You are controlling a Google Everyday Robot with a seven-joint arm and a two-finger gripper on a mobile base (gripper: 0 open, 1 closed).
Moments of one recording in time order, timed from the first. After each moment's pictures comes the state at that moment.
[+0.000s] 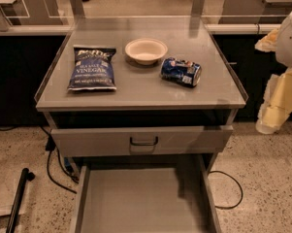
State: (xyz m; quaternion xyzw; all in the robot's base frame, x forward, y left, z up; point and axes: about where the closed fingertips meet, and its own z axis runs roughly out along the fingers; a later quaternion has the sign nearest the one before) arm 0.438 -0.216 0.978 -0.60 0.78 -0.04 0.16
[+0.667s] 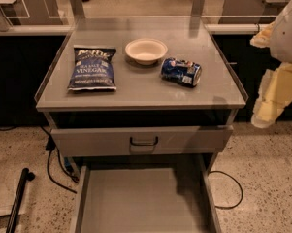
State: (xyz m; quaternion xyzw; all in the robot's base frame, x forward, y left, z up) arm 0.447 -0.213 0.981 -0.61 0.77 -0.04 0.16
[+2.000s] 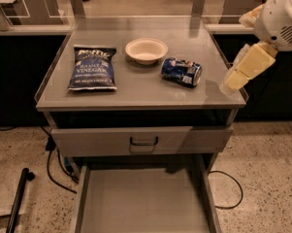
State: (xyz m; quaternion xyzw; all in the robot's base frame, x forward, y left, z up) arm 0.521 -0.188 0.992 -0.55 0.77 0.01 0.31
